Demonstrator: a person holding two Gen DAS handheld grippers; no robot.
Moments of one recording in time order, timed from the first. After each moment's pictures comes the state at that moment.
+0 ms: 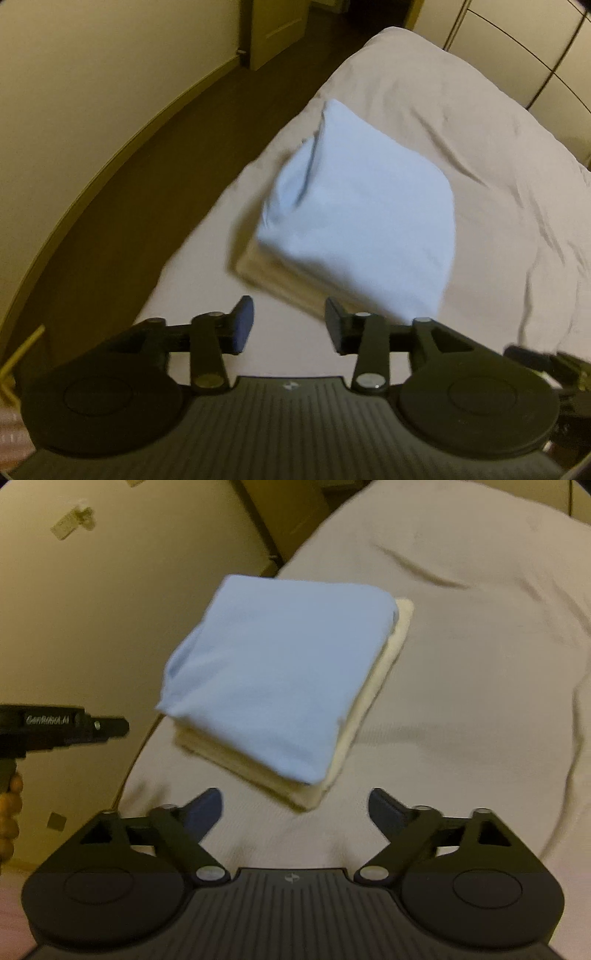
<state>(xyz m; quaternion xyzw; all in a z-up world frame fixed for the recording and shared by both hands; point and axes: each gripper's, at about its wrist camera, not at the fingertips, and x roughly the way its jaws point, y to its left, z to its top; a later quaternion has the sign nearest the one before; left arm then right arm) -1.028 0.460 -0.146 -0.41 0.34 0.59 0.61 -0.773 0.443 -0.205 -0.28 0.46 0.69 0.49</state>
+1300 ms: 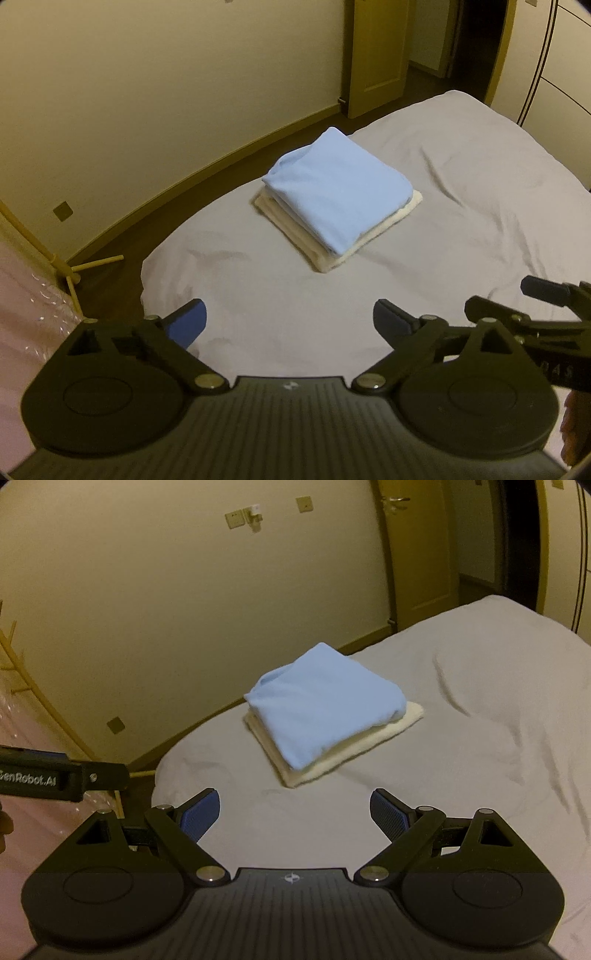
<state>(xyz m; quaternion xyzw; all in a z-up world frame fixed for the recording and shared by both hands) -0.793 0.248 -0.020 -0.37 0.27 0.76 0.47 -0.606 0.340 -0.068 -0.30 0.27 0.84 0.35</state>
